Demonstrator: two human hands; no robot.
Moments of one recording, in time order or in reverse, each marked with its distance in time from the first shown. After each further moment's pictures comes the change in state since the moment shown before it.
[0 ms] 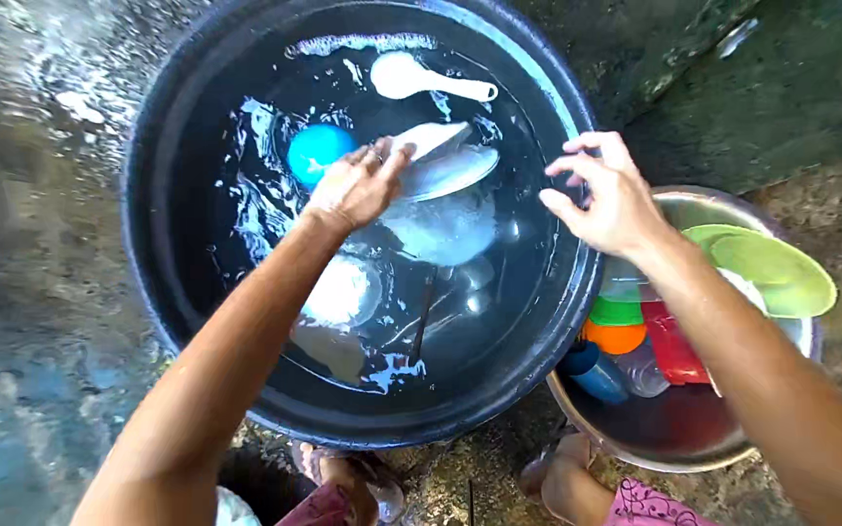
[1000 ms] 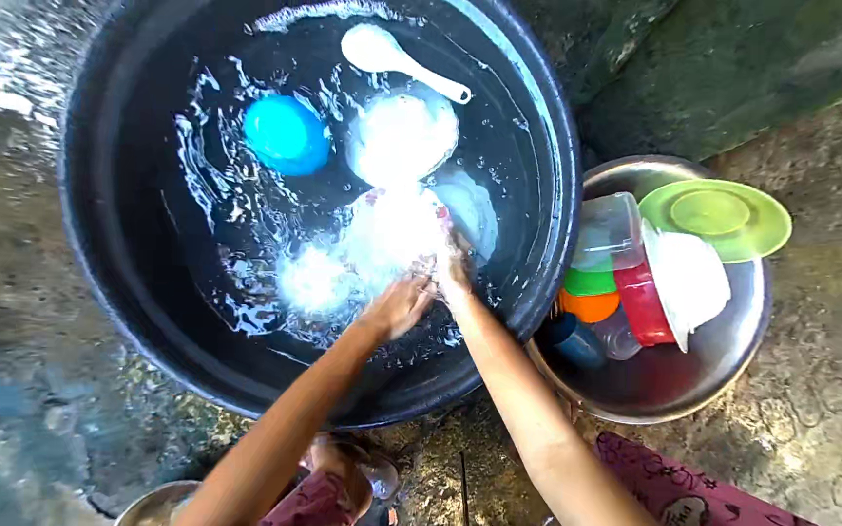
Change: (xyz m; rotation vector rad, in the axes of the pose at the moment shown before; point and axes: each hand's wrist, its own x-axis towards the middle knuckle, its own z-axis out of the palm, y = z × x) left_hand -0.105 0.111 0.091 -0.592 -0.524 -0.281; right_hand -0.016 -0.086 0.207 0.962 0.364 0.863
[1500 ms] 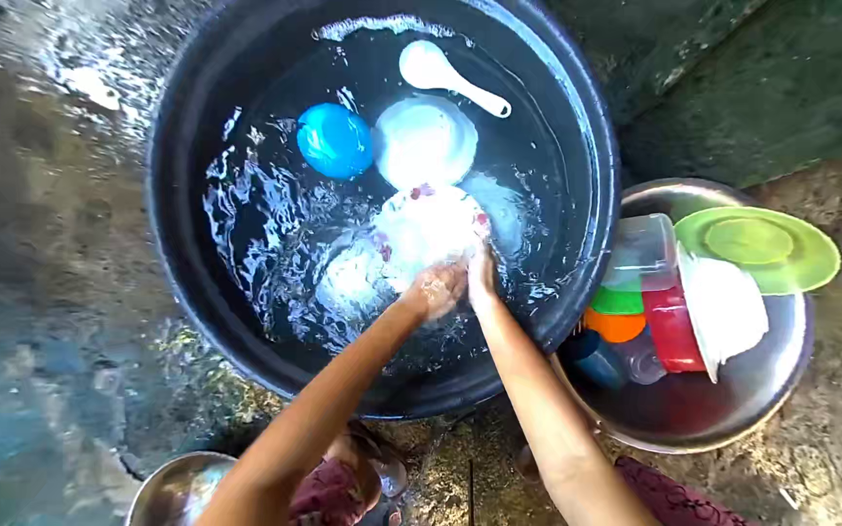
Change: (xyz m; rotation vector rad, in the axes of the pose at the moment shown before) left_hand 0.018 0.005 -0.005 0.000 0.169 0.147; right_hand -0.007 -0.008 0.001 -0.039 0.008 0.099
